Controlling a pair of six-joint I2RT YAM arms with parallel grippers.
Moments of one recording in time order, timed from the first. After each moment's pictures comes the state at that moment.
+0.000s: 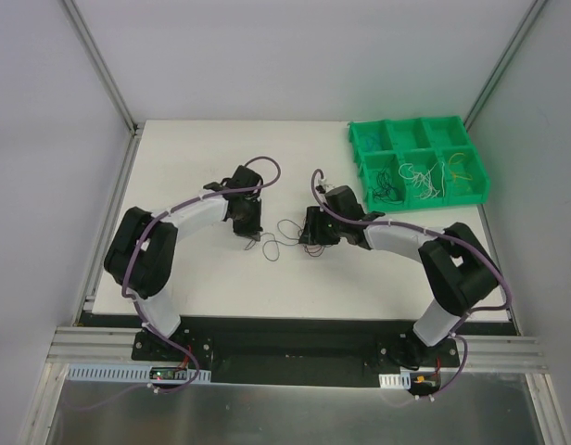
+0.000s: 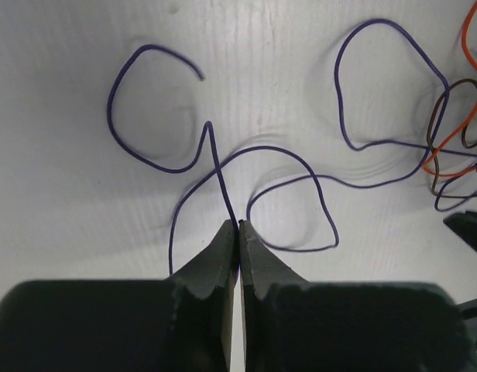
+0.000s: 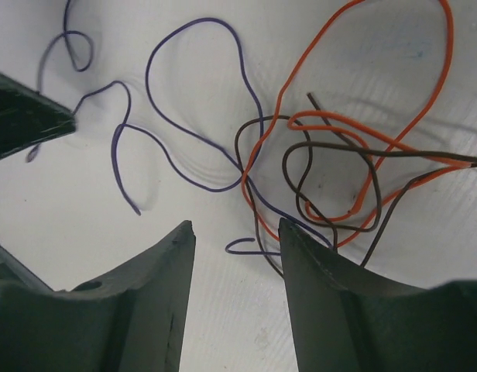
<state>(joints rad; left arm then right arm) -0.49 1.76 1.13 -0.54 0.17 -0.50 0.63 1.65 0.89 -0.07 -0.23 0.52</state>
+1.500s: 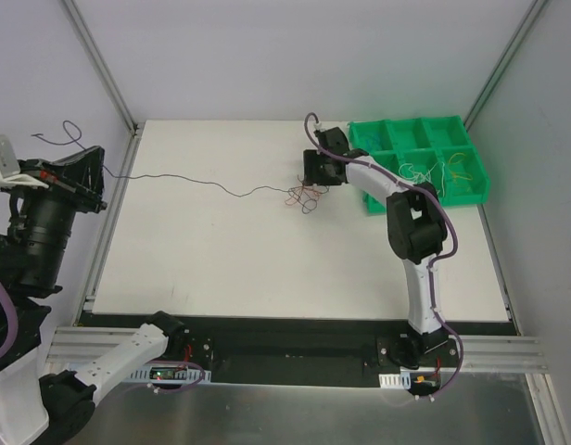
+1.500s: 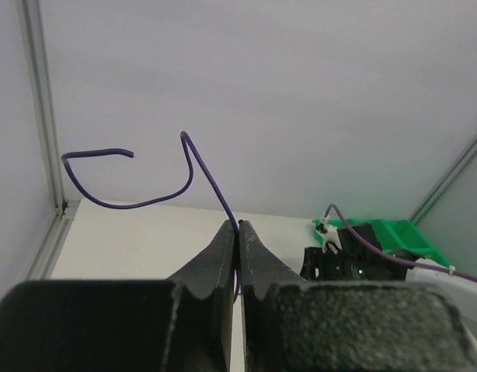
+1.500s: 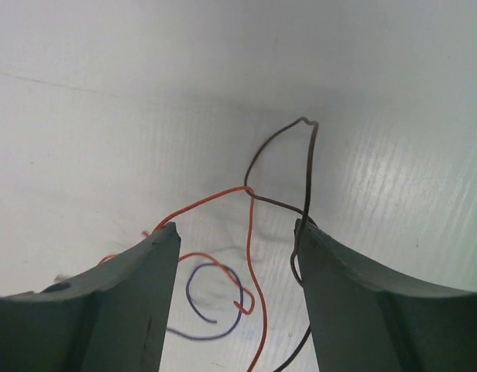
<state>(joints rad) -0.49 0.77 1.79 -0.77 -0.38 -0.14 0.48 2.18 1.71 -0.44 -0.01 0.33</state>
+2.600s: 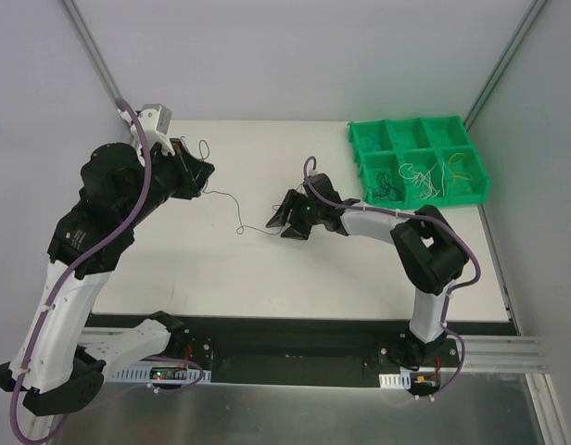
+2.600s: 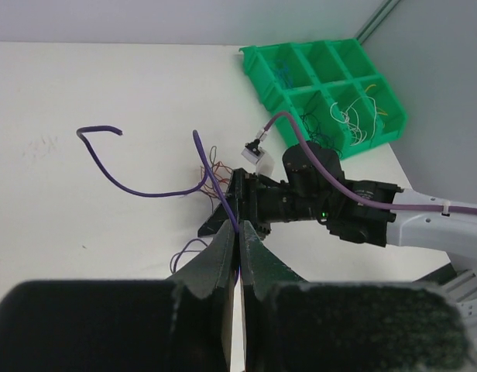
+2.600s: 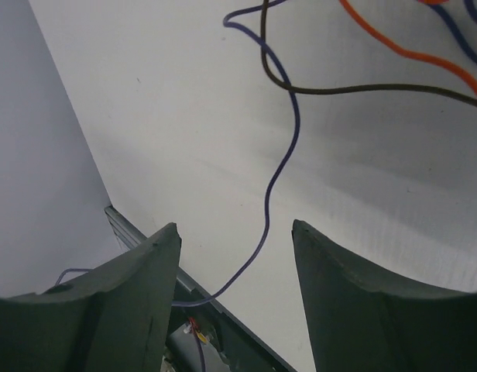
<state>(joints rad) -0.49 0.97 1.55 -0.81 -0.01 -0.39 0.68 1.88 1.14 -0.03 -0.36 1.05</state>
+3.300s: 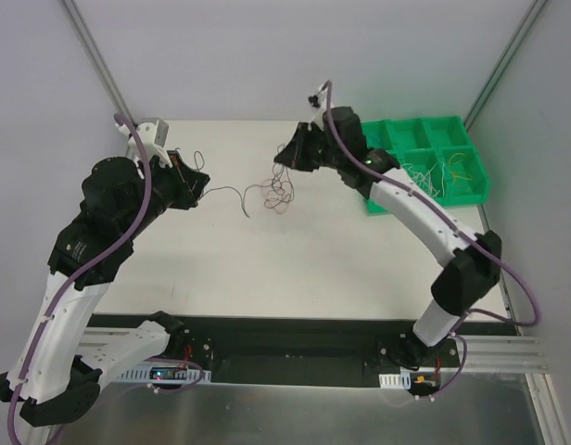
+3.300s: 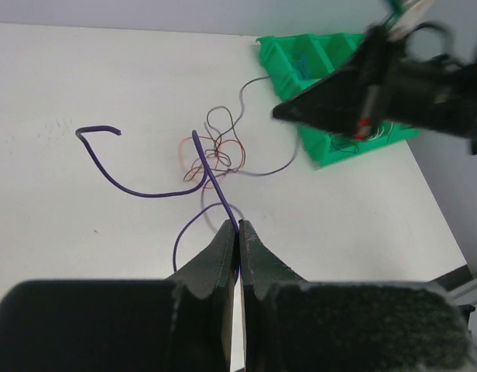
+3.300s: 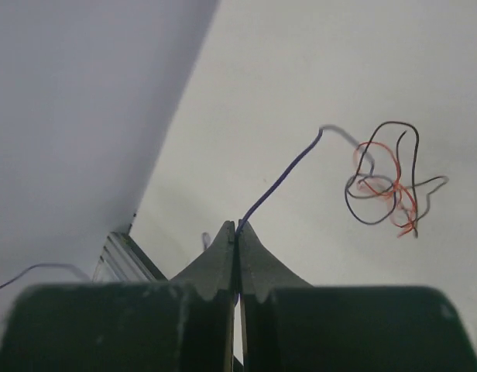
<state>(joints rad) -0.49 0.90 1.46 -0.80 -0.03 -0.39 0.66 1.73 1.59 -0.35 -0.23 0.66</state>
